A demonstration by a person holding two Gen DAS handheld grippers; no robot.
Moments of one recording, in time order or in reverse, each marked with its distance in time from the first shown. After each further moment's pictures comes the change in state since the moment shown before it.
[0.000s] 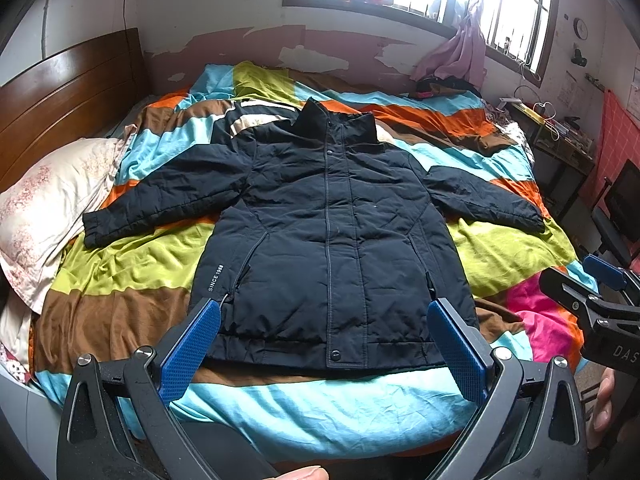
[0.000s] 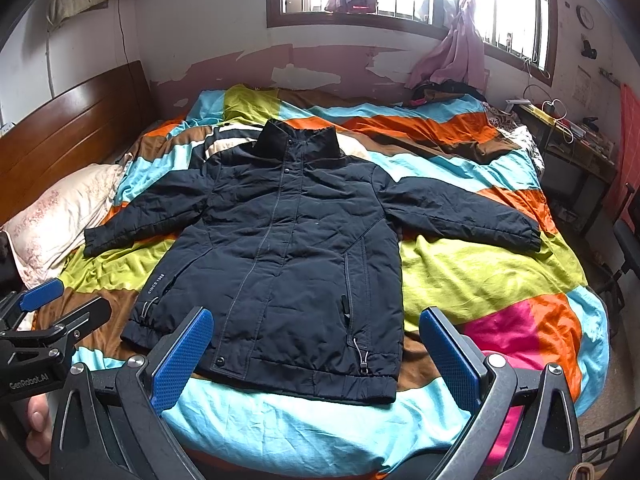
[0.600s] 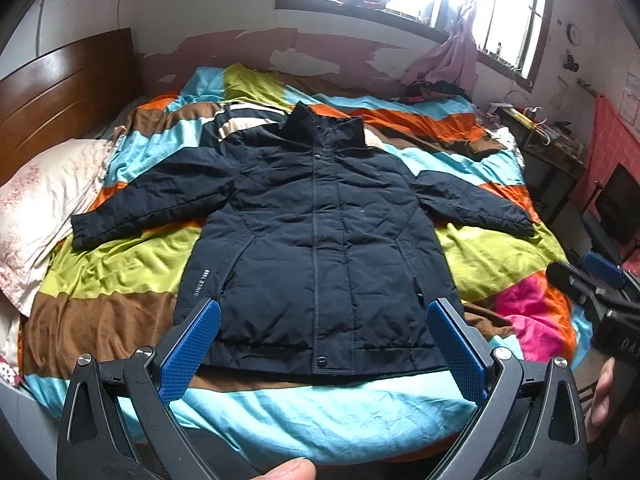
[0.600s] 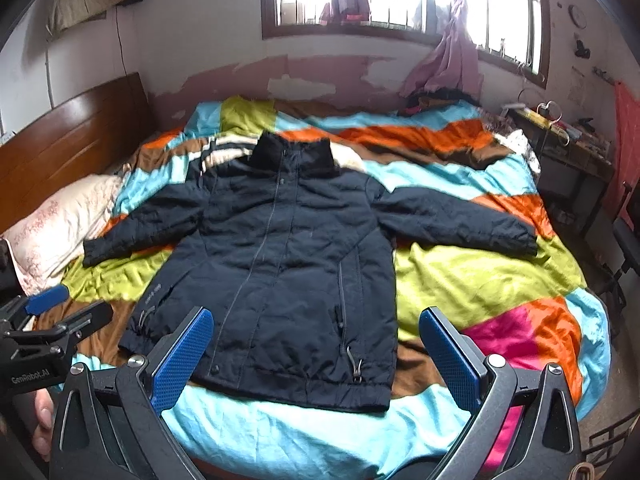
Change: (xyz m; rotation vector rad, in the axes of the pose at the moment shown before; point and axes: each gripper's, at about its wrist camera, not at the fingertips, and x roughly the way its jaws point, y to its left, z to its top) left arm 0.008 -0.003 -0.006 0.006 -0.028 -0.063; right arm -0.015 -0.009 0.011 0.012 -0.074 0.000
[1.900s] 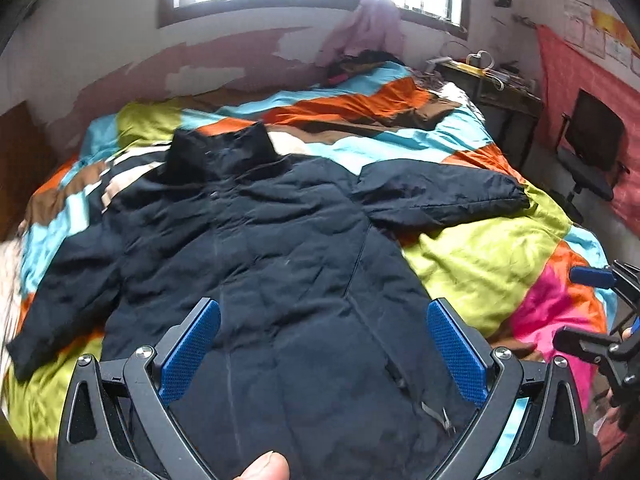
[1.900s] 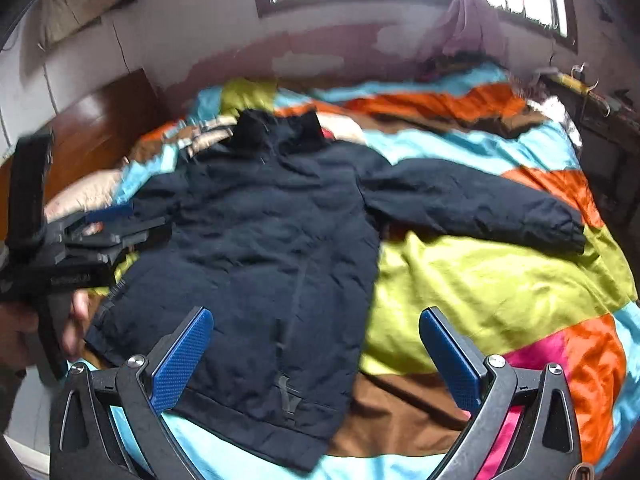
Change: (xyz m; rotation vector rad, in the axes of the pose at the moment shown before) left arm 0.202 -0.092 0.079 0.298 0.002 -0.118; right arm 0.143 -0.150 -0.014 0.022 0.117 0.180
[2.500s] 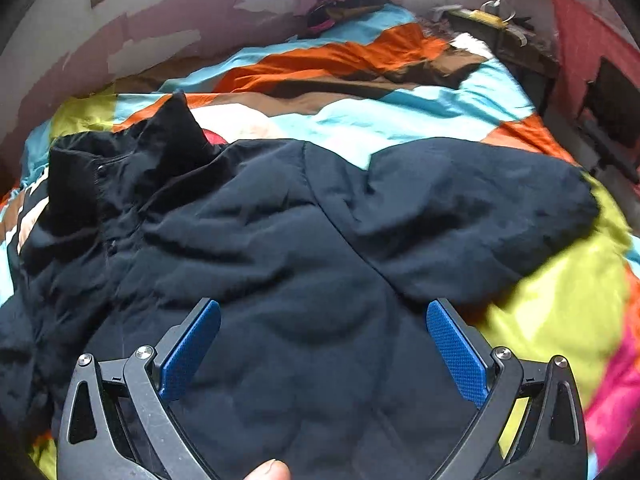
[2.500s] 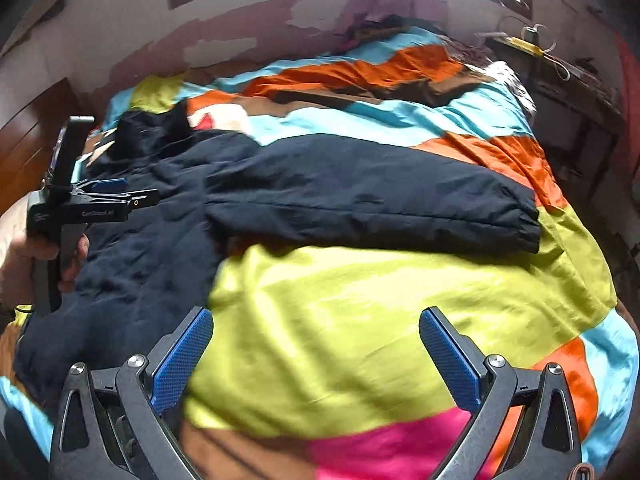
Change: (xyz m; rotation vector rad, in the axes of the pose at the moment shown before) left arm 0.246 0.002 0.091 0.060 0.155 0.027; right arm 0.069 -0.180 0.033 0.098 0.033 -0.166
